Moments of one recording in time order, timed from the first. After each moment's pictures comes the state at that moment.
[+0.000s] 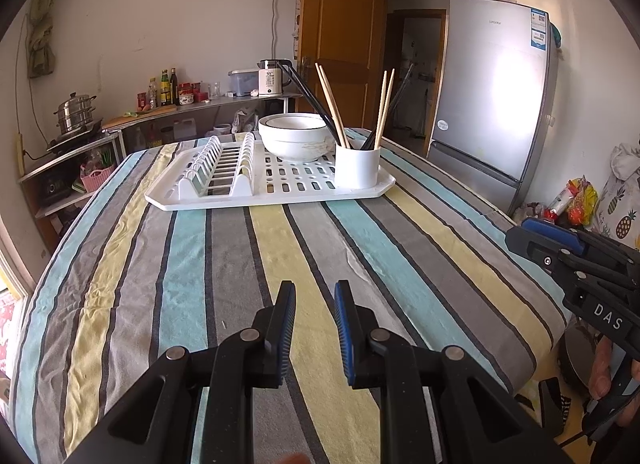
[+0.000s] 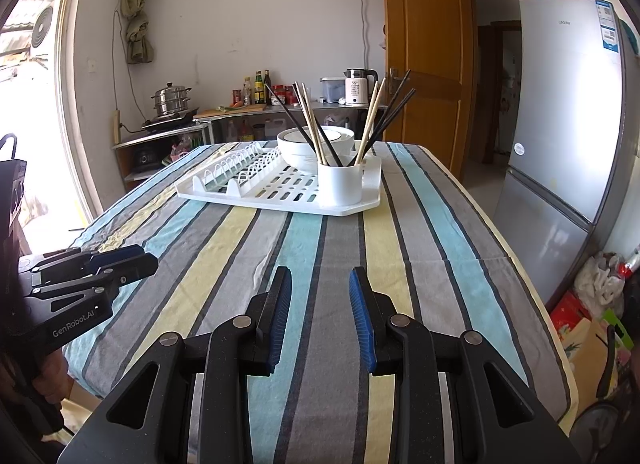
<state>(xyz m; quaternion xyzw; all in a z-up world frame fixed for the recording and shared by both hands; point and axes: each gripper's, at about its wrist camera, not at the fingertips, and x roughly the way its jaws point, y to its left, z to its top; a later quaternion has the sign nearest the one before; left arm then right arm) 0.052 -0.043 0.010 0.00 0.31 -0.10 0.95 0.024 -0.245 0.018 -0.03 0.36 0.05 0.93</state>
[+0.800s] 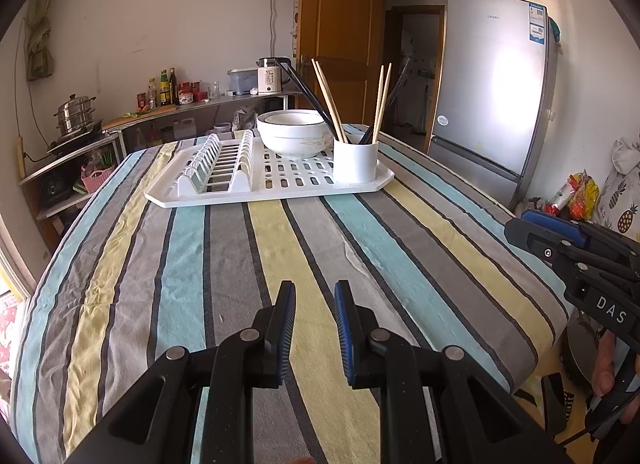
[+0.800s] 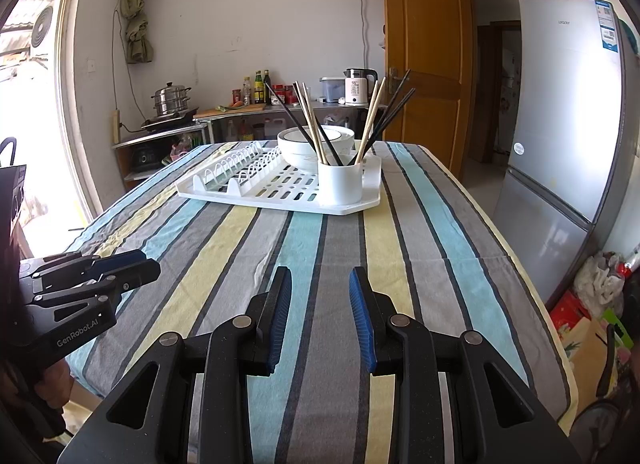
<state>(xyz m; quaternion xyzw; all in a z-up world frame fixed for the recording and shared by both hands) 0.049 -0.046 0.009 0.01 0.31 -0.10 0.94 0.024 -0.245 0.017 -0.03 0.36 0.05 0.93</state>
